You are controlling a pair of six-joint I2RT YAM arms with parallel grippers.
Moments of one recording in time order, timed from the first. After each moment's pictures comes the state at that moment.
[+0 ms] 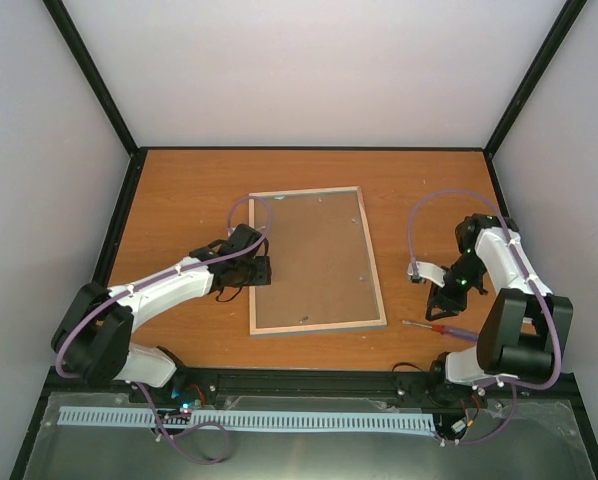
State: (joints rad) left arm -0.63 1.39 0.80 -0.46 -0.08 -0.63; right arm -0.16 1.42 1.01 -1.49 -0.30 -1.38
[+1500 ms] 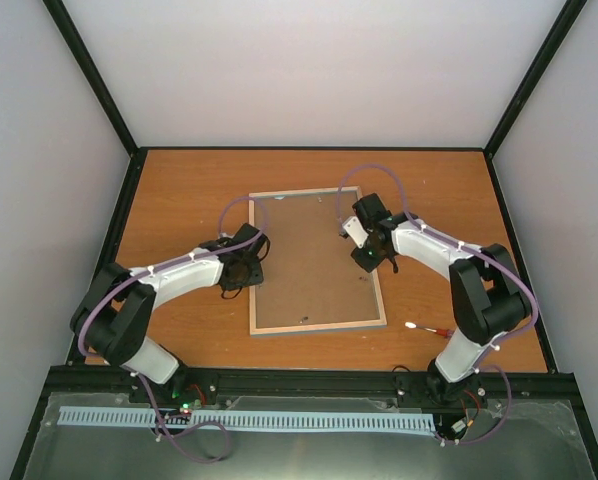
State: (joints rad) left arm -0.59 1.51 0.83 -0.54 -0.18 -0.81; right arm 0.47 1.67 1.09 -0.66 0.04 -0.38
